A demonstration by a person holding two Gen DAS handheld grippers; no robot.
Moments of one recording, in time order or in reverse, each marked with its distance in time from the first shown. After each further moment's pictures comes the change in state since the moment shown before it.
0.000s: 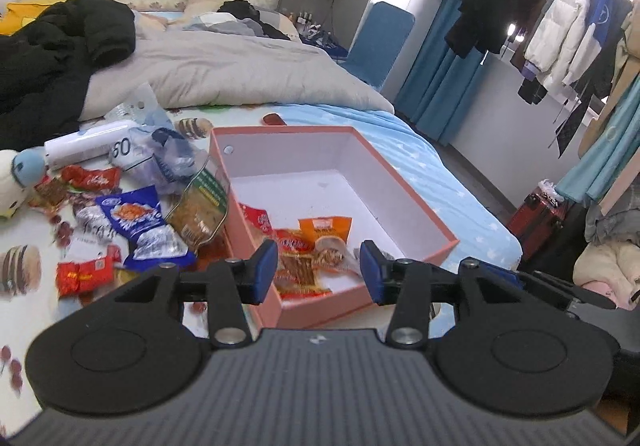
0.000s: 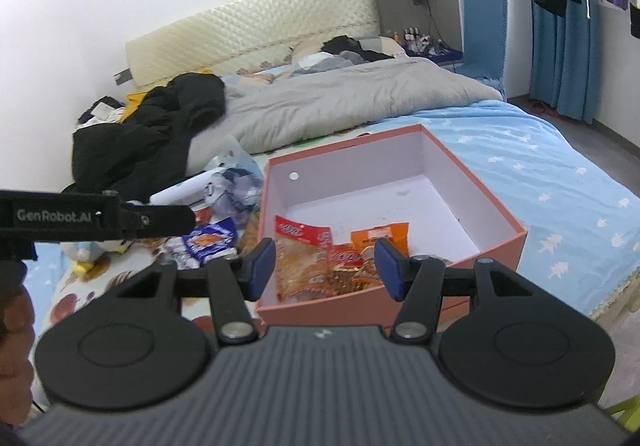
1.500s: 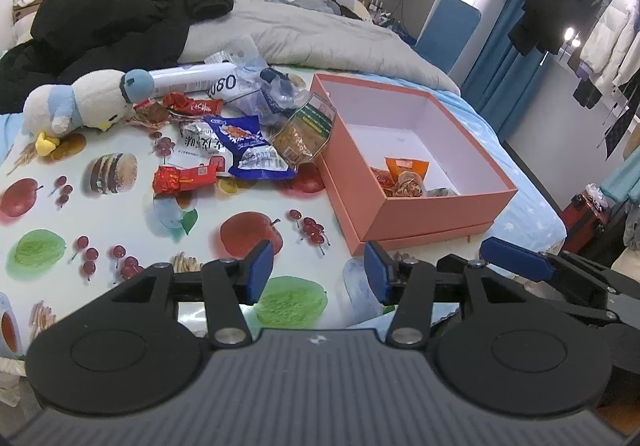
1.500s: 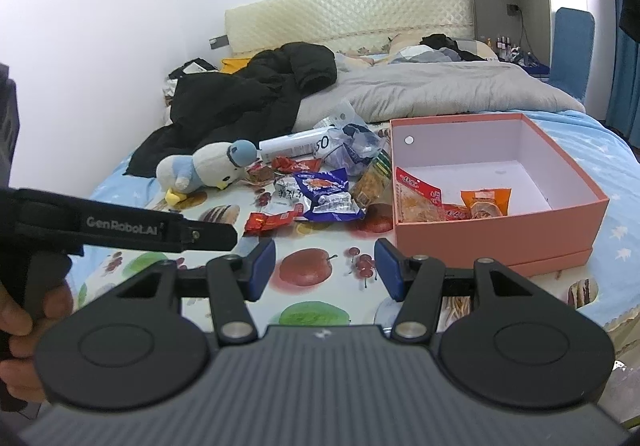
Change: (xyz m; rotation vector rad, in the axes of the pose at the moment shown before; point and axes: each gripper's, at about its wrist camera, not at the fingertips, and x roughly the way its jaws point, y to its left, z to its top) left arm -0.083 0.057 -0.095 -0.113 0.050 0.173; right arm -0.051 0.081 -0.072 -0.166 0.026 0.218
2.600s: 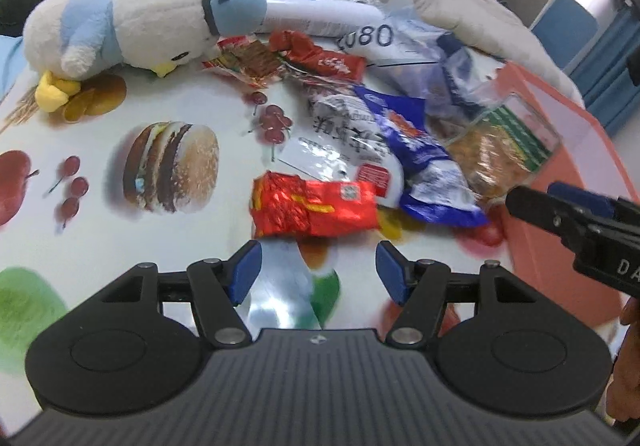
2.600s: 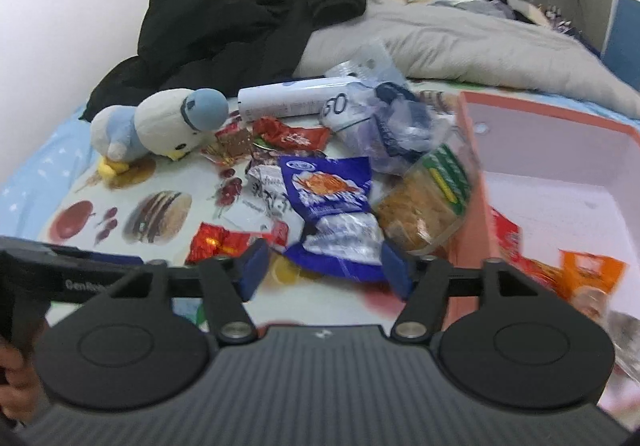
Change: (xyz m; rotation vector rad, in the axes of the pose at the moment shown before) left arm 0.212 0.182 0.065 -0.207 0.142 0.167; right arm 0.260 0.012 0.063 -0.119 0.210 0.027
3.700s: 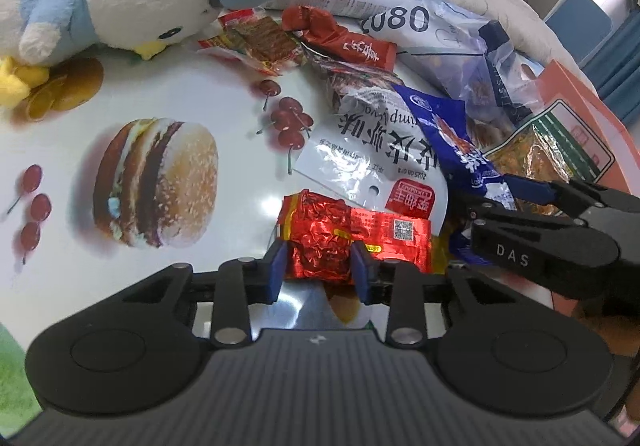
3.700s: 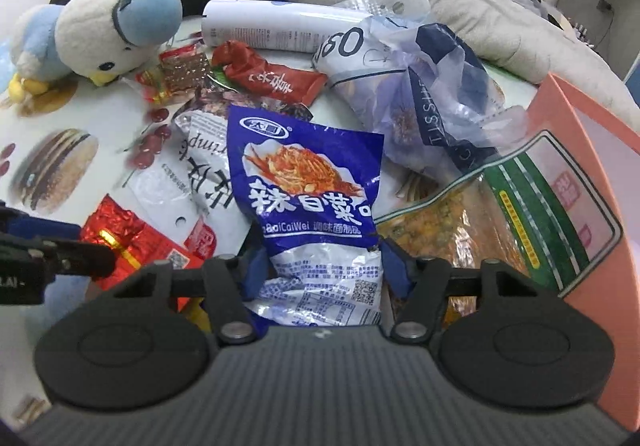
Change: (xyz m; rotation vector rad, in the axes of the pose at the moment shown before) left arm 0.054 0.019 0.019 -0.025 0.048 -0.009; right arm 0.138 0.009 0.004 -0.198 0.143 -0.125
